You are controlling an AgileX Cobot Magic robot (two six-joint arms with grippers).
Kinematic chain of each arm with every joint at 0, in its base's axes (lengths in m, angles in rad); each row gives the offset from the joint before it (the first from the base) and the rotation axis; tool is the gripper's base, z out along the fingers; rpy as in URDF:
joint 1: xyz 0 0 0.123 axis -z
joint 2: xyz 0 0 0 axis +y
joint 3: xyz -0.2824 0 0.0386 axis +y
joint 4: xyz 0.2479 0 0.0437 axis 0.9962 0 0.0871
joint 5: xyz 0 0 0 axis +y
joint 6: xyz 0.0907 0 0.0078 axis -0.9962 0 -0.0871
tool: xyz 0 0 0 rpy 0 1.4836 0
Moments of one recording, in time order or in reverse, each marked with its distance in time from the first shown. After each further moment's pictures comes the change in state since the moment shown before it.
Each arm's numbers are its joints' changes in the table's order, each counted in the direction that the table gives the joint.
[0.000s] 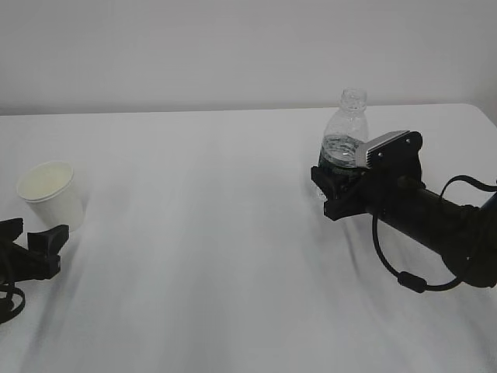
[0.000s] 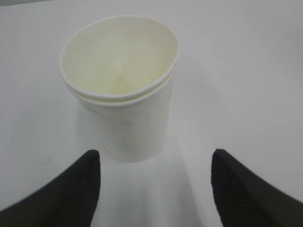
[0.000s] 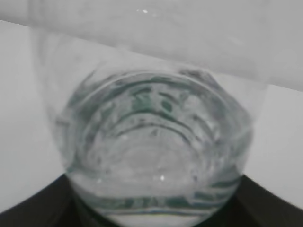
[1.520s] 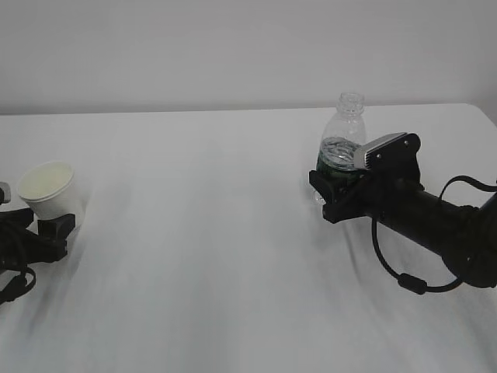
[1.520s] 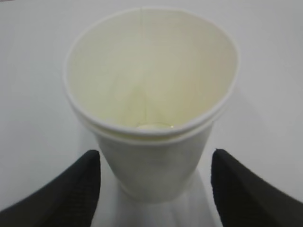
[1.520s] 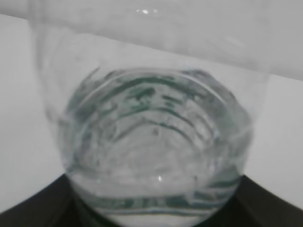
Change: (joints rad) left arm -0.107 0.155 -0.163 0.132 -0.006 0.024; right arm 0.000 0.000 0.000 -0.022 0.020 -0.024
